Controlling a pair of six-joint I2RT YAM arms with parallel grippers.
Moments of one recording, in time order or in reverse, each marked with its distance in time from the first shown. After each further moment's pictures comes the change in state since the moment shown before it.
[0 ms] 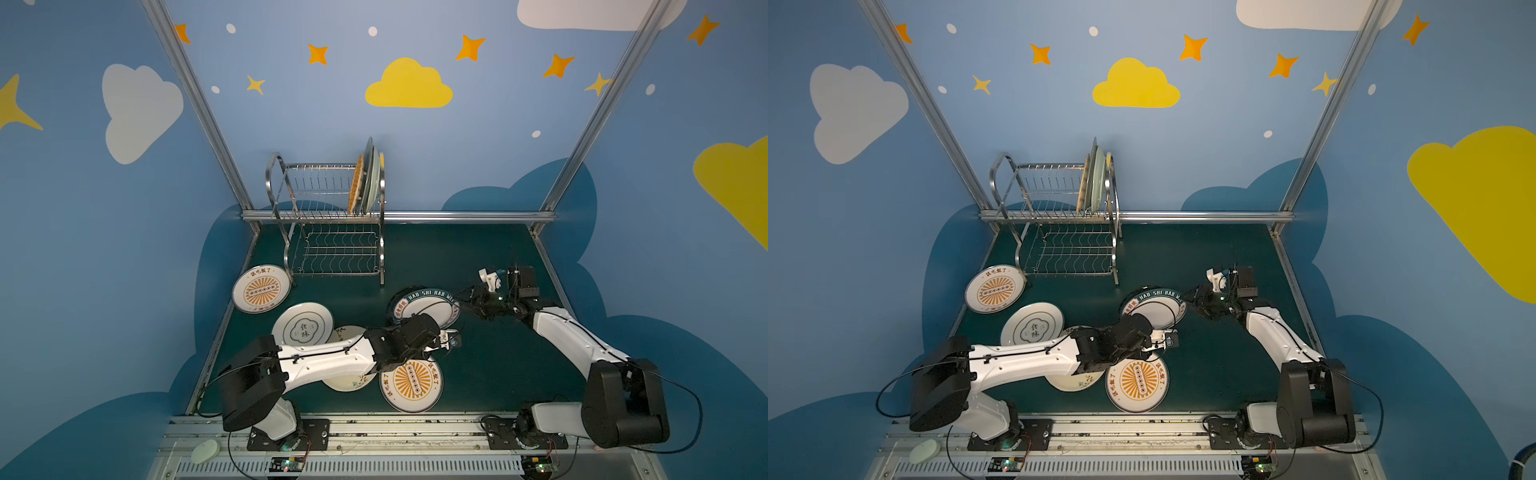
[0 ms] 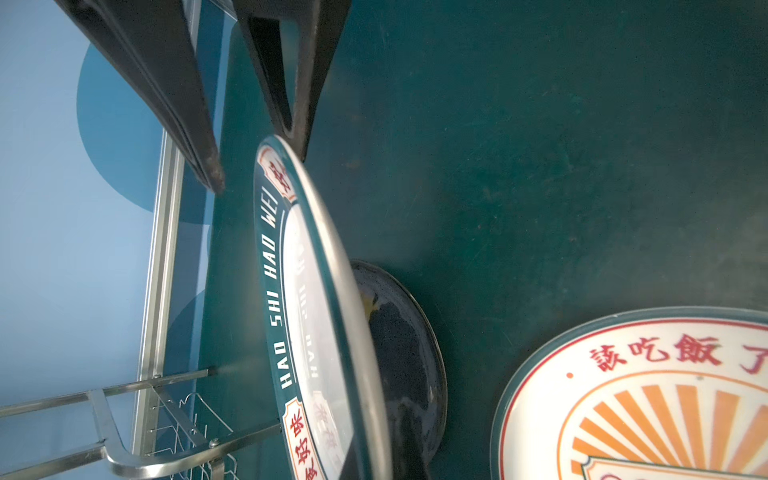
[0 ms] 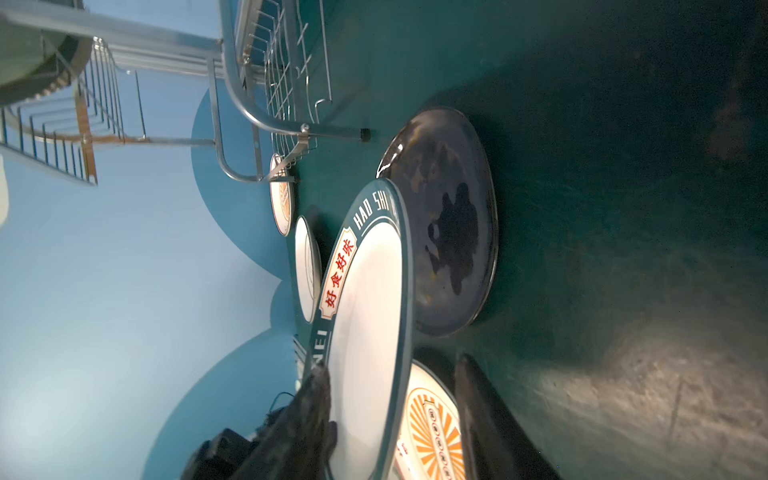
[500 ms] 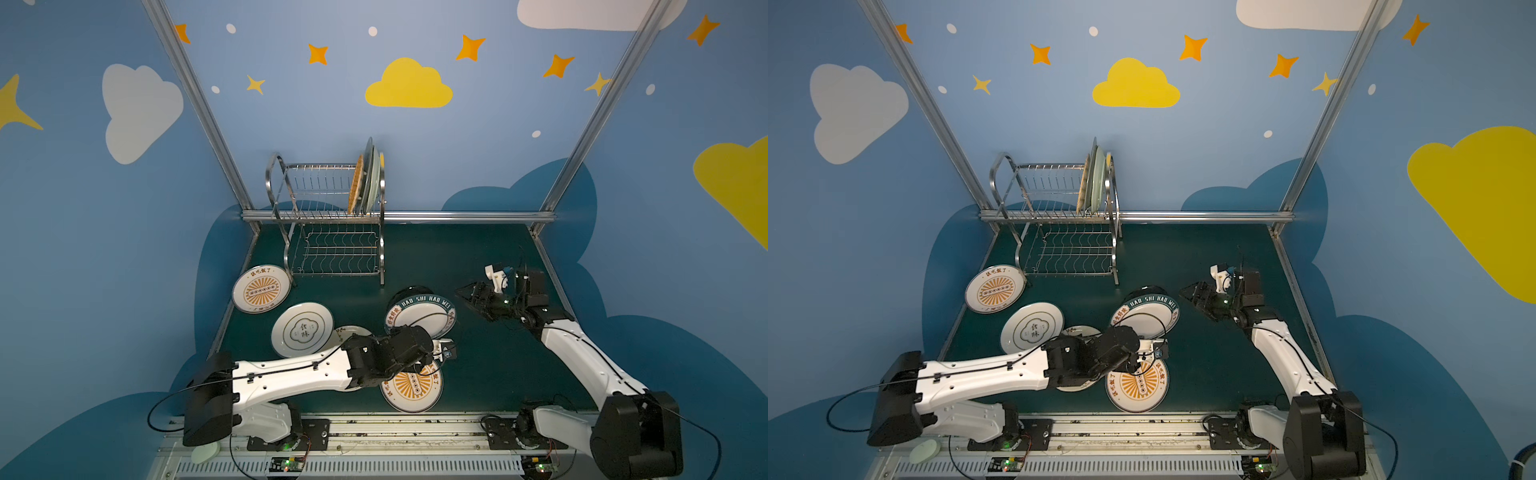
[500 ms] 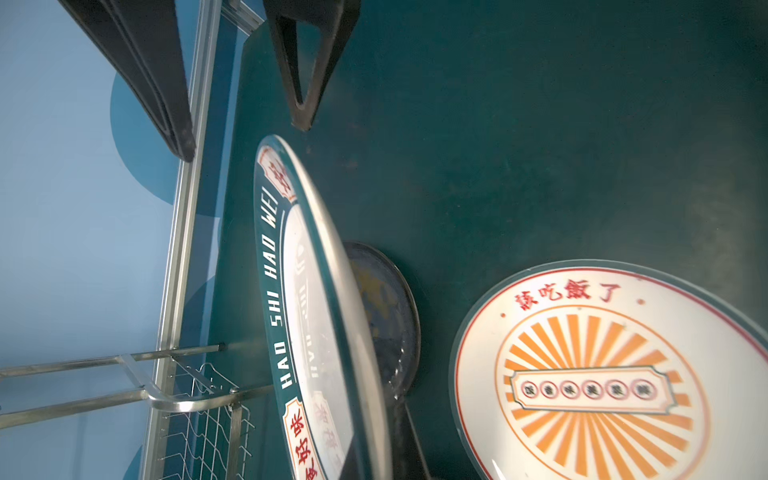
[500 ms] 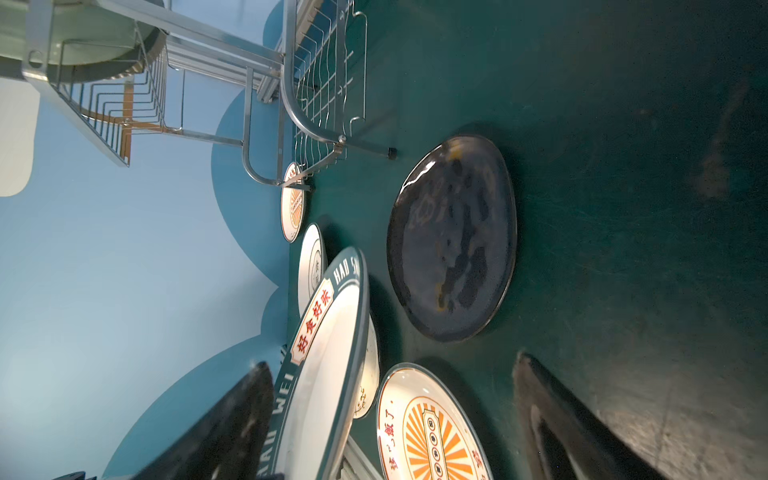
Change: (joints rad) left arm -0.117 -0.212 0.006 -0.251 -0.056 -0.117; right arm 0.005 -0.172 -0.047 0.014 0.059 -0.028
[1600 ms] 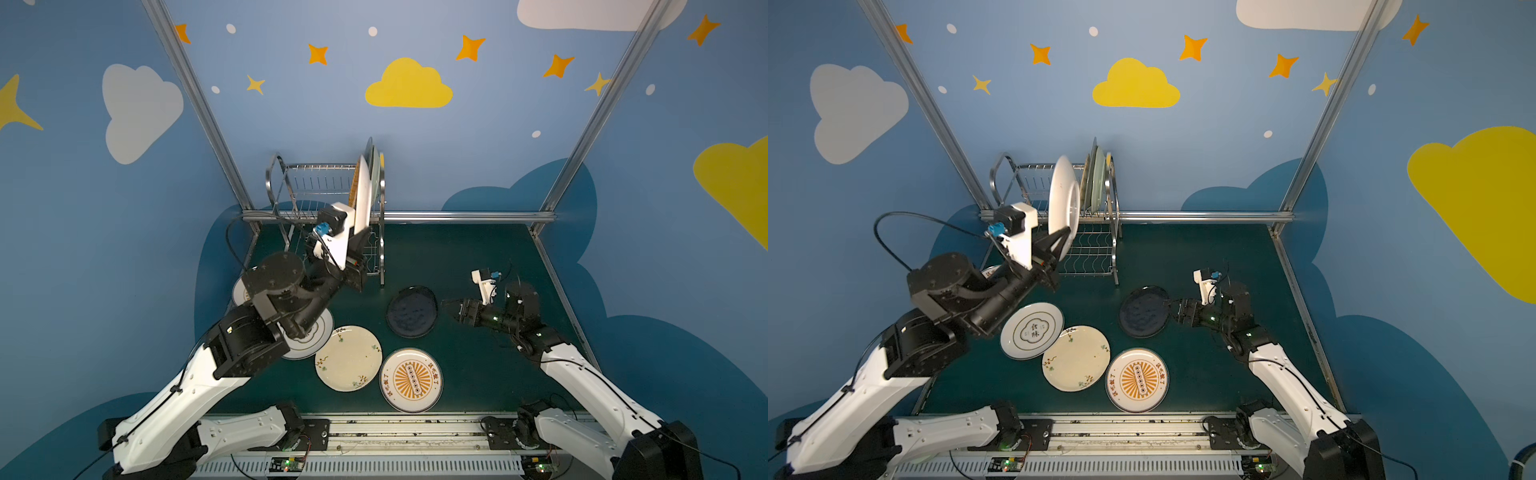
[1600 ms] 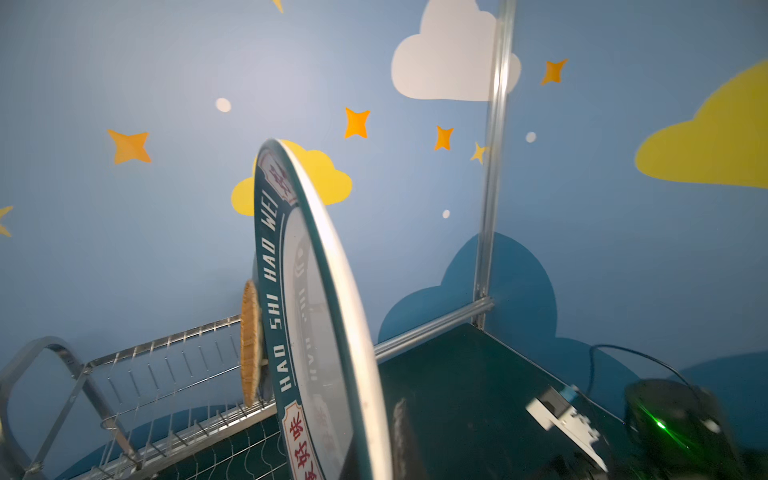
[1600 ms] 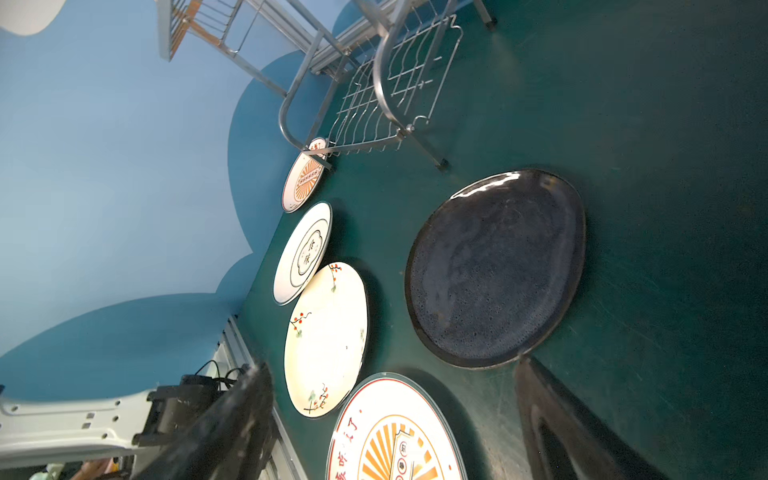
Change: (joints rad) left arm 0.368 -0.280 0.548 0.020 -0.013 -0.490; right arm 0.224 -0.174 -0.153 0.224 0.140 -0.153
